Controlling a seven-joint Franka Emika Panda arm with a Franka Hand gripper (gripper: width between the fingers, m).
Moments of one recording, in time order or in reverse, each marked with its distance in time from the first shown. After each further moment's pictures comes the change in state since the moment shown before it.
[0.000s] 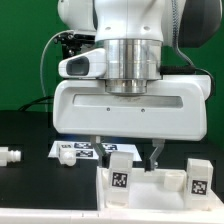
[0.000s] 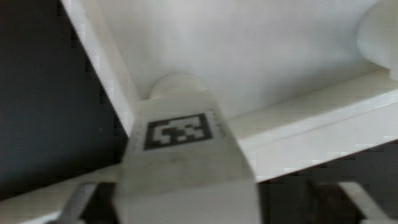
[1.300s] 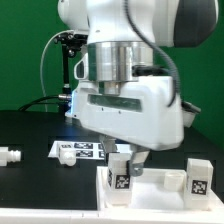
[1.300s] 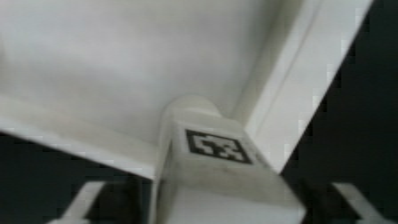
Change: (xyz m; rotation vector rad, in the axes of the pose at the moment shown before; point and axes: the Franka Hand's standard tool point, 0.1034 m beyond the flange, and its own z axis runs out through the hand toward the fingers) arm 0.001 0.004 0.000 0.003 -0.018 0.566
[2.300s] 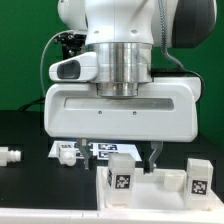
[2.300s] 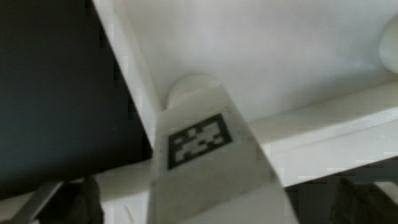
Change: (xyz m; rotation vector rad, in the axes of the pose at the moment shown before) arm 0.004 0.006 0.004 -0.002 0.003 -0.644
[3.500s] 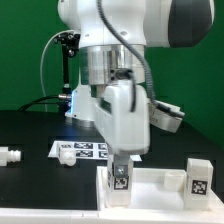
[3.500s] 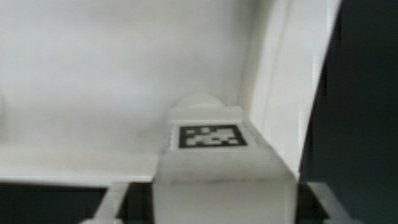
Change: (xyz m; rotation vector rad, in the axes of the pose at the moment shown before) arm -0.002 0.003 0.003 0.040 -0.032 1.274
